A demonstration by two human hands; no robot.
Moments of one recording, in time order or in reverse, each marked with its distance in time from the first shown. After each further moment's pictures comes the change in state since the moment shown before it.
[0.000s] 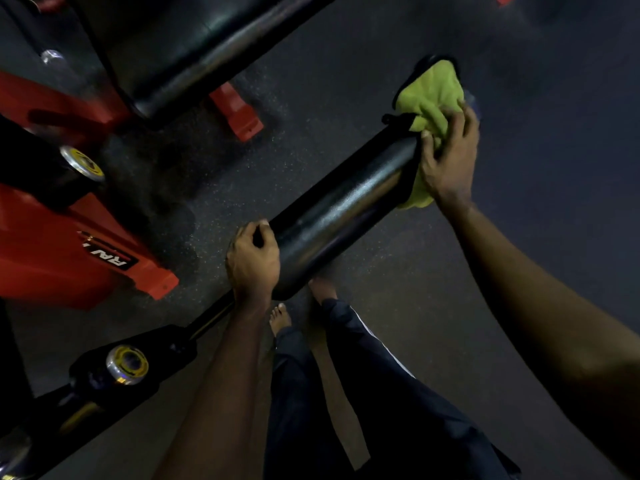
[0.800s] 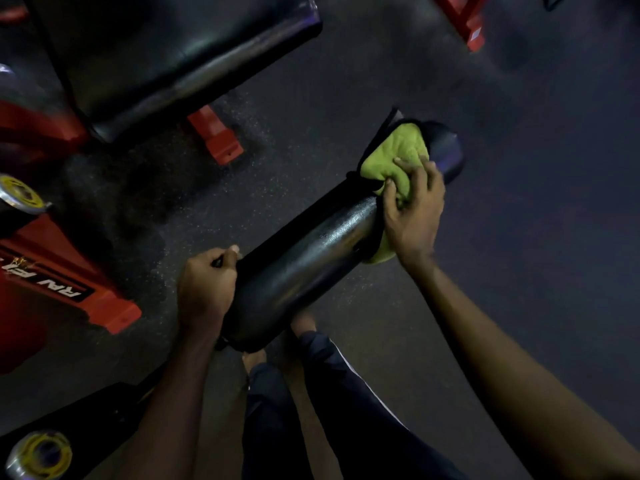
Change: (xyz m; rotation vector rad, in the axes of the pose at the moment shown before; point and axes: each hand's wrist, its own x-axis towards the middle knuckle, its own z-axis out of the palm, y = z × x) left_hand 0.045 -0.002 -0.002 -0.017 -0.052 -0.015; right_hand -0.028 -0.019 0.030 0.044 0.064 -0.035
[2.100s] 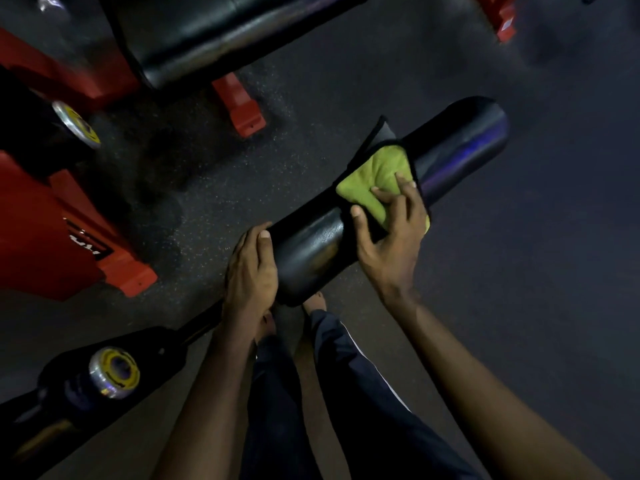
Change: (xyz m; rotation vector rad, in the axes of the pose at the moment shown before) left_hand -0.040 -0.045 -0.012 -0.168 -0.213 0.099; right_hand -0.118 -0.097 0.002 0.096 -0.077 -0.026
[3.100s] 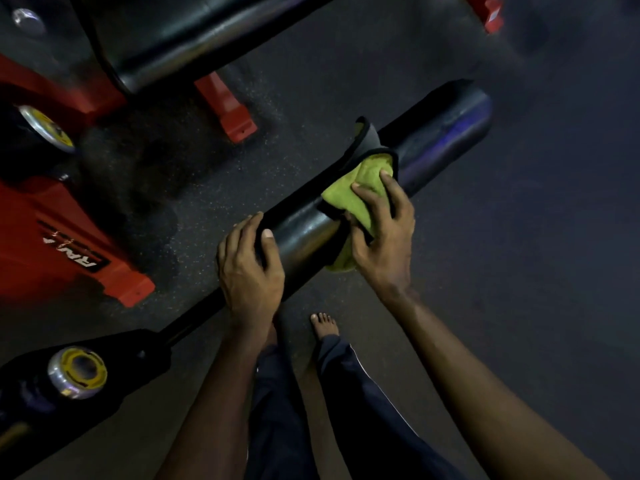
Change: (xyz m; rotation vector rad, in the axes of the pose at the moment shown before) left_hand -0.020 0.009 0.034 0.174 0.304 0.270; right_hand -0.013 0.032 -0.014 0.023 -0.107 -0.131
